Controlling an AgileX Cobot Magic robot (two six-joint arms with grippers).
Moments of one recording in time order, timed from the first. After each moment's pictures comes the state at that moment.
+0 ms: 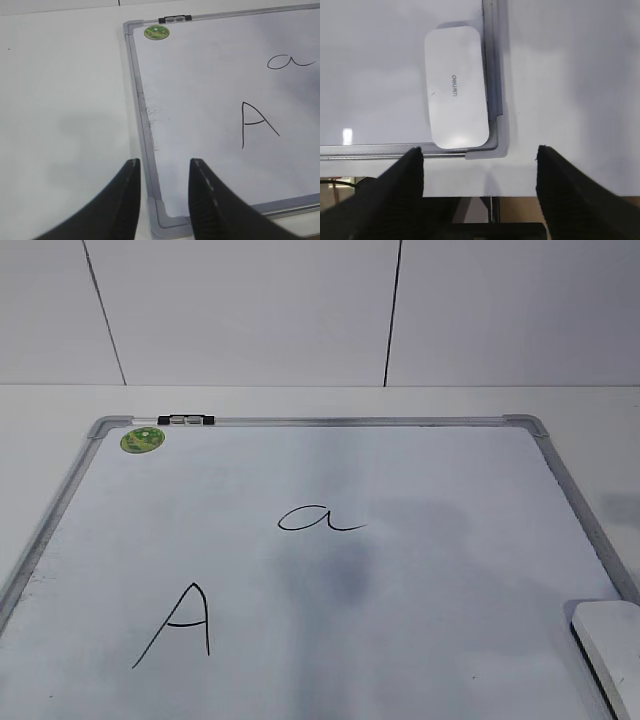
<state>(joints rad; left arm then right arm) -0.02 0.01 -0.51 -0.19 1.11 0.12 0.00 0.62 -0.70 0.06 1.25 0.01</state>
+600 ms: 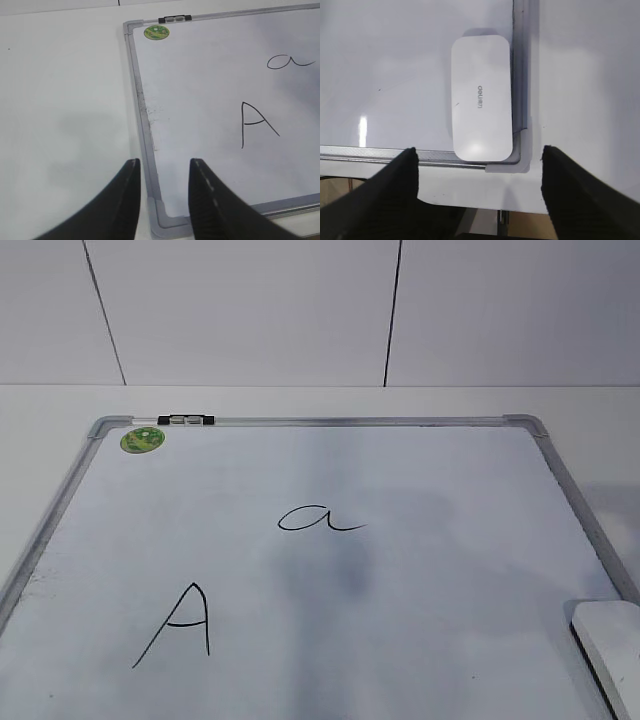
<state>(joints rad) -0.02 0.01 -0.51 -0.19 1.11 0.12 0.00 0.72 -0.70 0.15 1.19 -0.06</state>
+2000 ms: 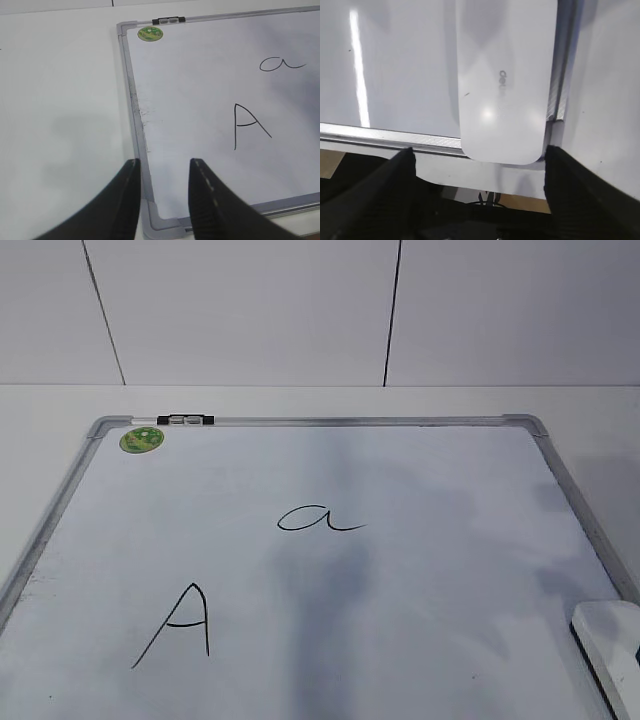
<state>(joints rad) -0.02 0.01 -0.51 -0.21 1.11 0.12 0.12 1.21 -0.77 0.16 1.17 -0.03</state>
